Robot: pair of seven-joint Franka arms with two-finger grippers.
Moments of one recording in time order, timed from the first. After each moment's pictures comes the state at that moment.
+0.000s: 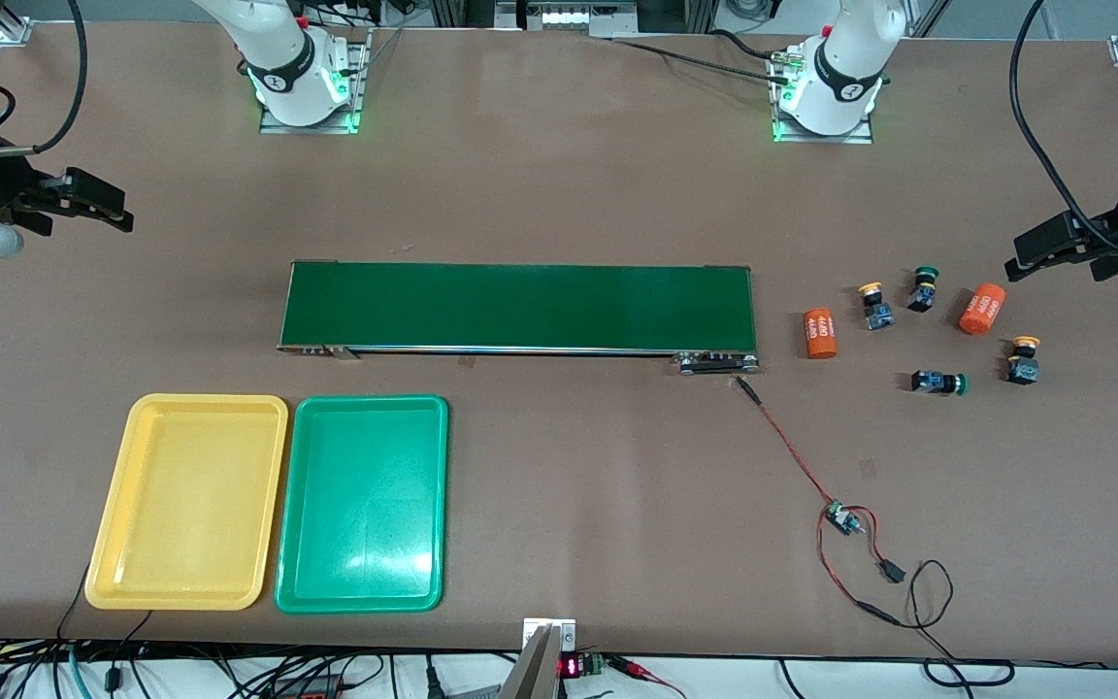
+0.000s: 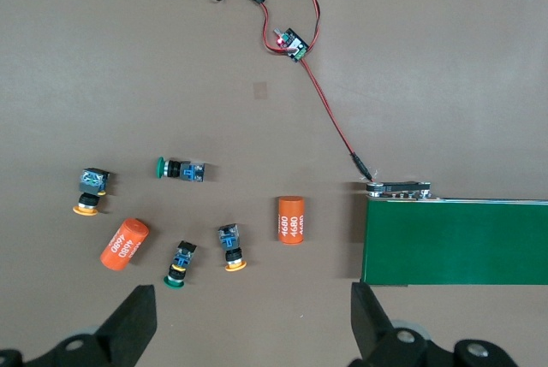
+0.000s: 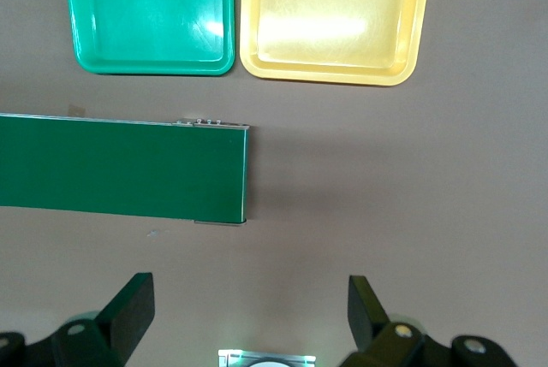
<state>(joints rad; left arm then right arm) 0.06 0.13 -0.05 -1.40 -0.06 1.52 -0.04 0.05 0.01 -0.05 -1.63 0.03 1.52 -0.04</state>
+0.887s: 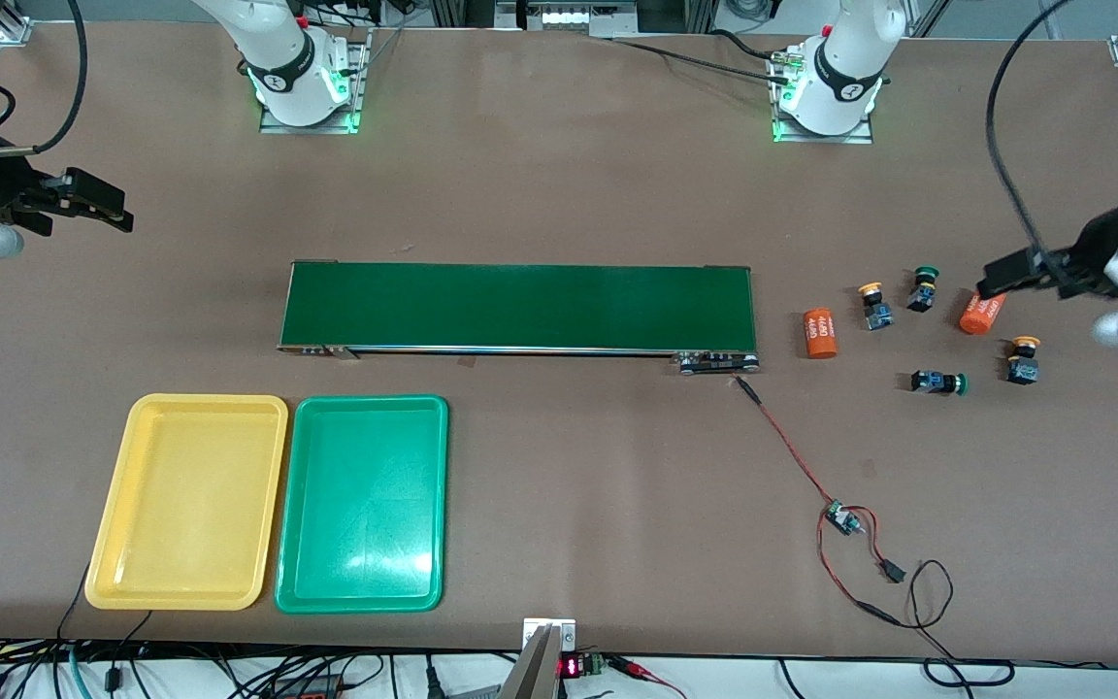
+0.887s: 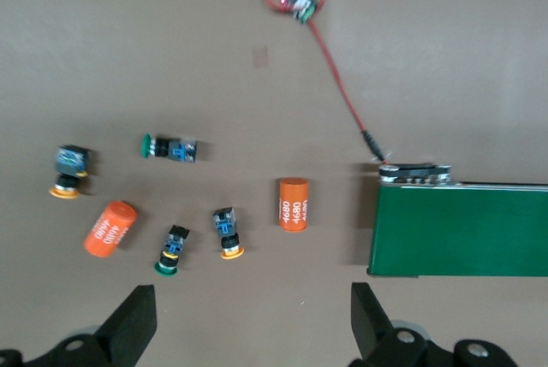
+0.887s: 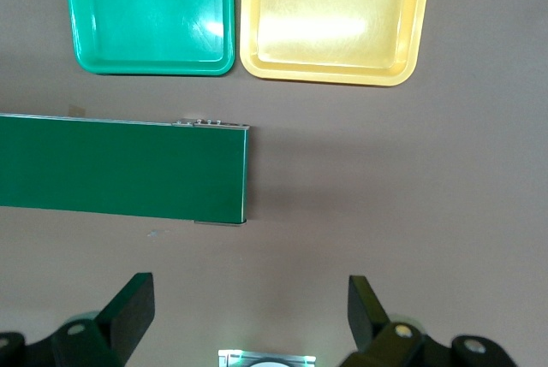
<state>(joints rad) 0.06 0.27 -0.05 -1.42 -0.06 1.51 -0.05 0.05 0.01 -0.05 -1.63 0.03 1.52 -0.04</state>
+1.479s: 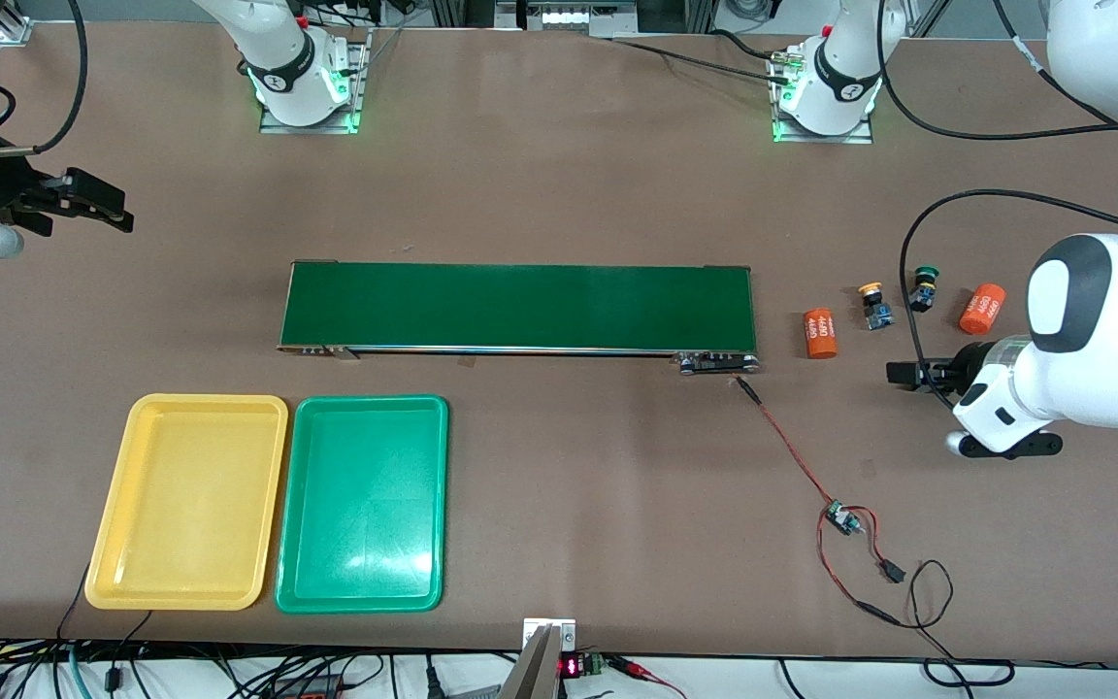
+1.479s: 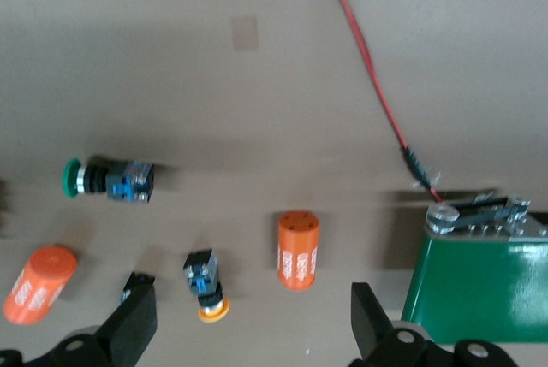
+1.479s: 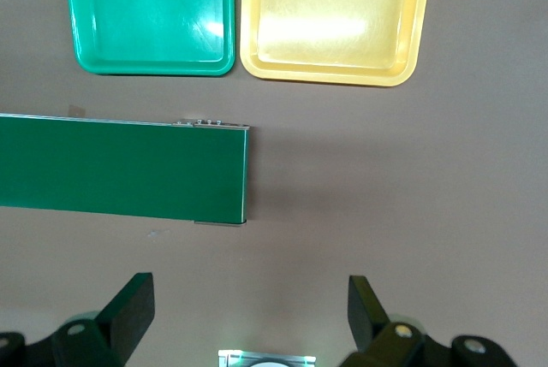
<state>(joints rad) 0.04 0.54 -0.05 -1.41 -0.06 1.66 -0.04 0.05 0.01 -0.05 -1.63 0.03 1.52 -0.04</state>
